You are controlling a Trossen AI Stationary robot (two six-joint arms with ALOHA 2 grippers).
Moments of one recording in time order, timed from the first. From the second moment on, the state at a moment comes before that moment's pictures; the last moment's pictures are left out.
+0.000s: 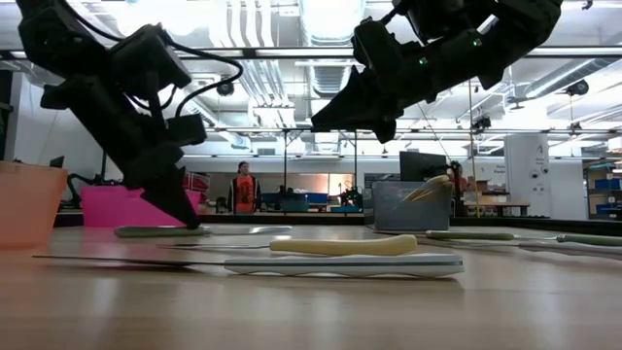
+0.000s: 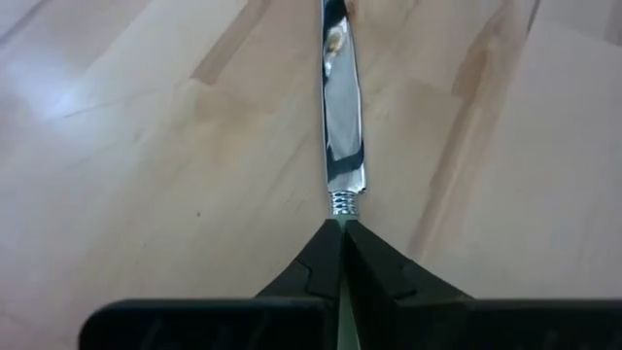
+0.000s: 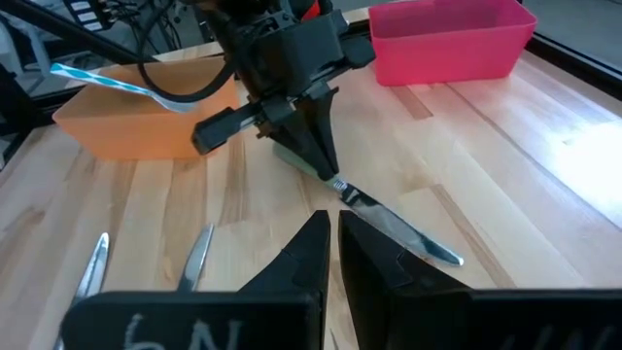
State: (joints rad) left arm -0.06 1.41 0.42 0.06 -0.32 -0.44; right arm 0.04 1.62 0.78 0.48 0.14 0.23
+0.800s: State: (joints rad) left arm -0.06 1.41 0.54 -0.14 -0.24 -0.20; right arm 0.04 1.62 0.78 0.48 0.14 0.24
